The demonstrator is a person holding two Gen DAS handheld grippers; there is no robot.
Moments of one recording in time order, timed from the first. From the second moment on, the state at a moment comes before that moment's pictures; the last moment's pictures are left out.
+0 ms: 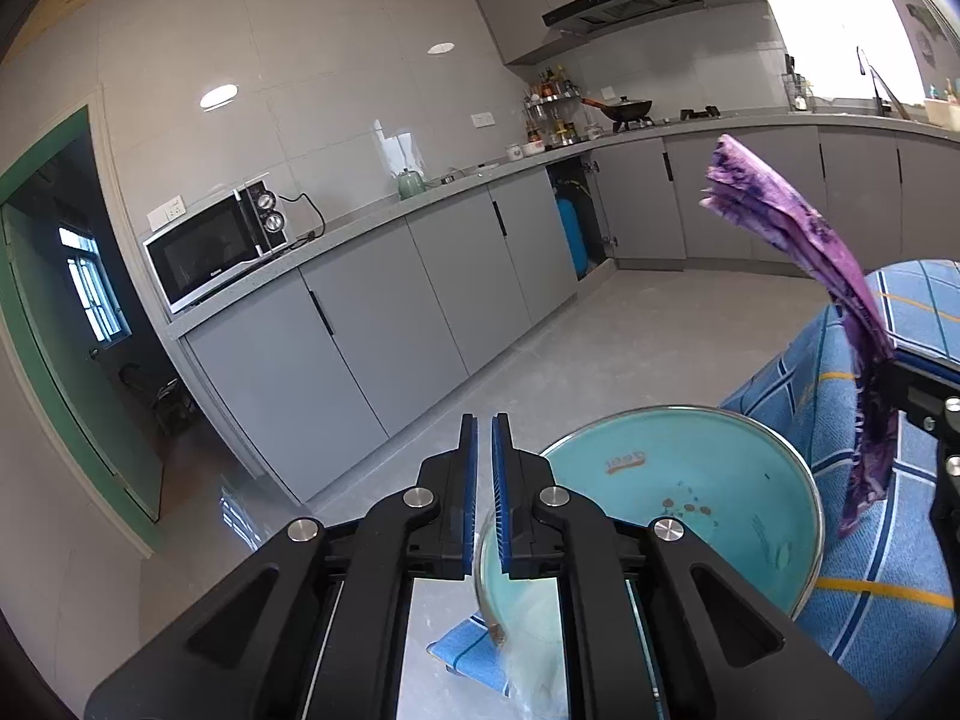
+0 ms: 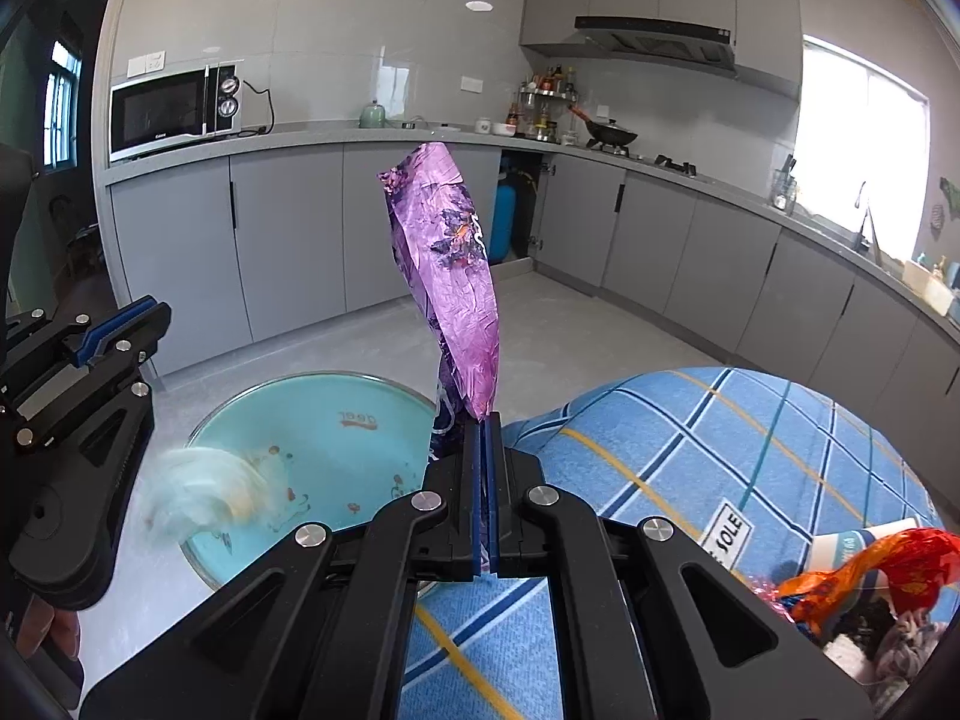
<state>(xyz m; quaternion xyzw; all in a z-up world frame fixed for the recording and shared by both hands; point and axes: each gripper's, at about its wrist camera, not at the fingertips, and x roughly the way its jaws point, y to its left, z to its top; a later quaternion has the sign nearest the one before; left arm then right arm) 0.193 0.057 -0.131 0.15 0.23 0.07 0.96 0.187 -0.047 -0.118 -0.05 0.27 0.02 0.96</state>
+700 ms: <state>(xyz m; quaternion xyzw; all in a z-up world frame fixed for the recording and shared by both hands) 0.195 0.069 -0.130 0.15 0.22 0.11 0.96 0.189 -0.057 -0.132 -0.03 0.30 0.02 0.95</state>
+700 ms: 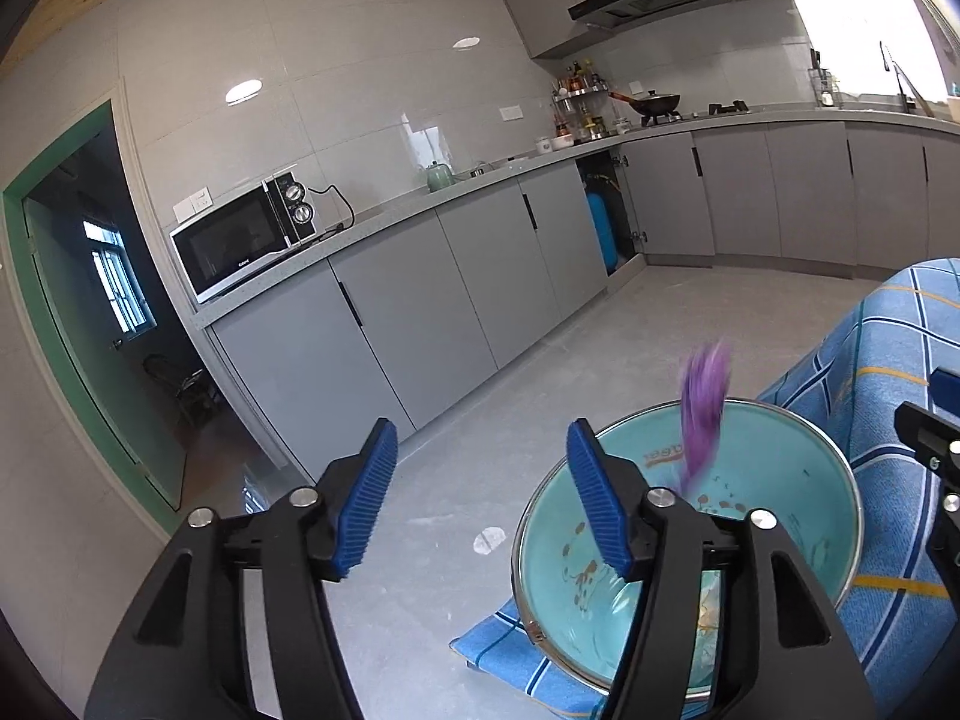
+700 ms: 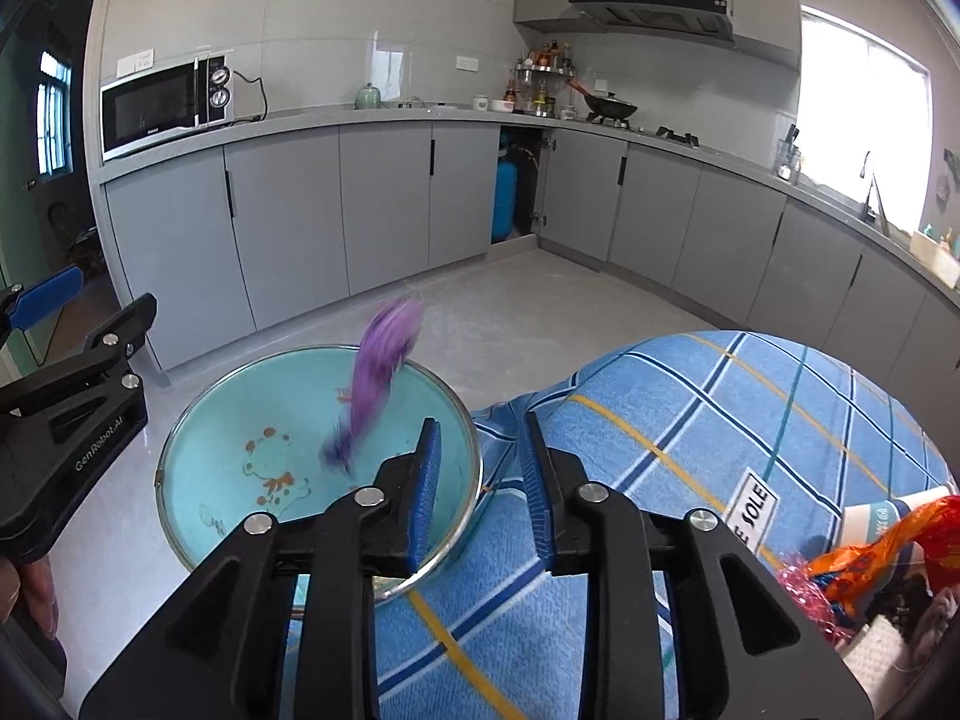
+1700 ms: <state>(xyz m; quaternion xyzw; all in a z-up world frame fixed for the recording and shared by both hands) 0.108 -0.037 -0.134 0.19 0.21 -0.05 0.96 0.017 -0.206 -0.100 -0.01 0.25 -0.19 0.95</state>
